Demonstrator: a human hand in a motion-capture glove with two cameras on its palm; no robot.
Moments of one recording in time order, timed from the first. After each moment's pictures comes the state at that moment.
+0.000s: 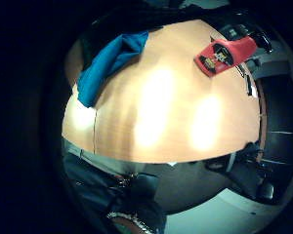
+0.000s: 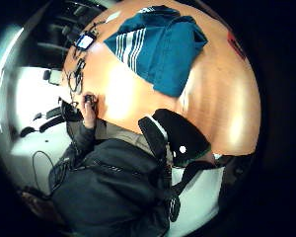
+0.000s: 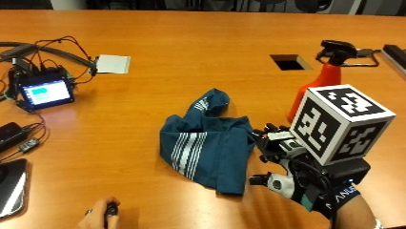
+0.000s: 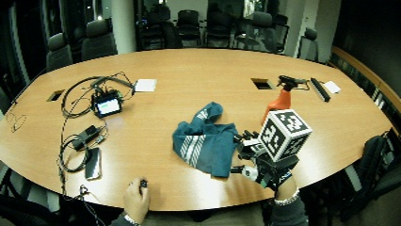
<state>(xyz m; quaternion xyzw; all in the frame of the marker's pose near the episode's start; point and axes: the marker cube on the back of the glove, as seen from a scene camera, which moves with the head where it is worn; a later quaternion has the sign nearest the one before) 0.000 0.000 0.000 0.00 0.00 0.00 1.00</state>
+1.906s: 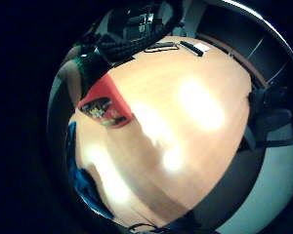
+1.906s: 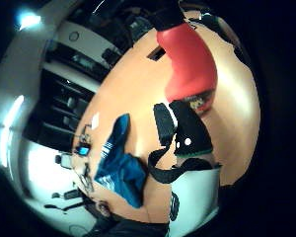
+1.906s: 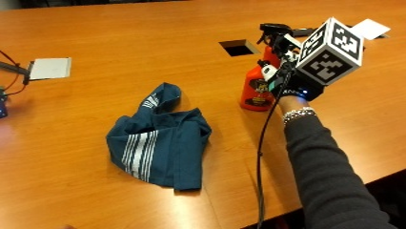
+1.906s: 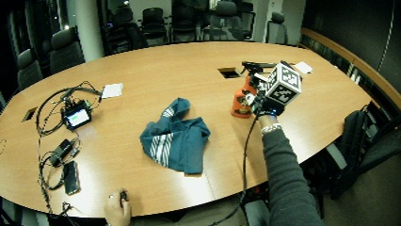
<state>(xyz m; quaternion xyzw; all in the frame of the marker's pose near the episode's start) 0.104 -0.216 -0.051 0.26 -0.14 0.28 0.91</state>
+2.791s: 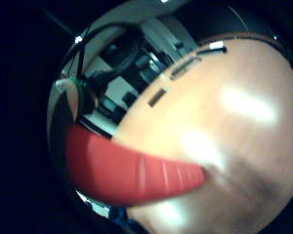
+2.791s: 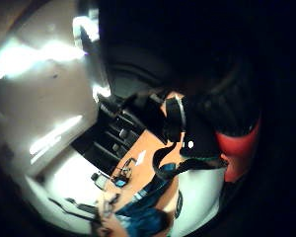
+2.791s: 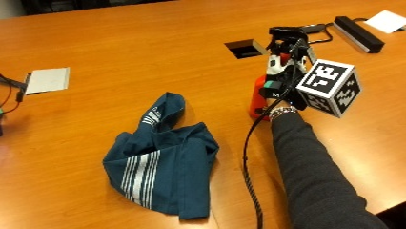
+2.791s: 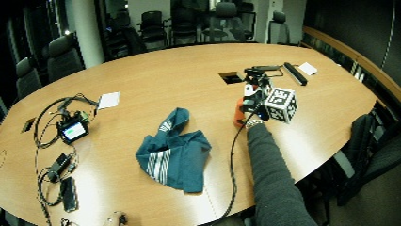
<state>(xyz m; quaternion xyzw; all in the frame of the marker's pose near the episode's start) 0.112 -0.233 -0.044 0.53 -0.30 0.25 0.75</state>
